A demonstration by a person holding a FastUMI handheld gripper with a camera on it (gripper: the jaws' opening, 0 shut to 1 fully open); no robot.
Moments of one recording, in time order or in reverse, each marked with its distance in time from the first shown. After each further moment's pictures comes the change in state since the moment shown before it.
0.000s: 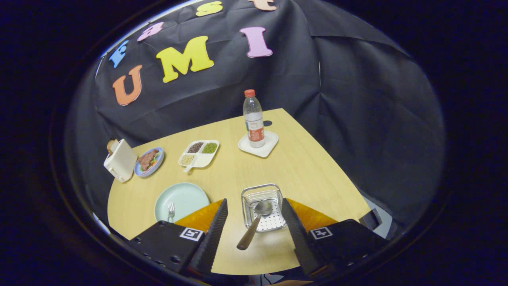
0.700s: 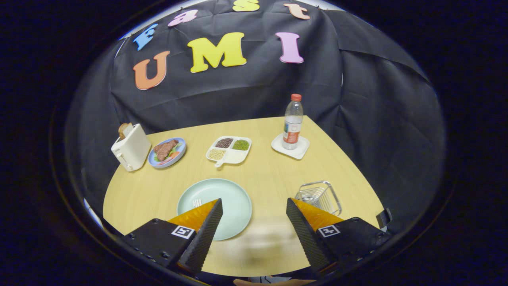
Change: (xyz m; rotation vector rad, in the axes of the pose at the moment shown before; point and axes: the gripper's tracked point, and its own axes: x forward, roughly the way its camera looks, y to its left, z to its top) arm 0.006 0.123 -0.029 -0.120 -0.009 0.030
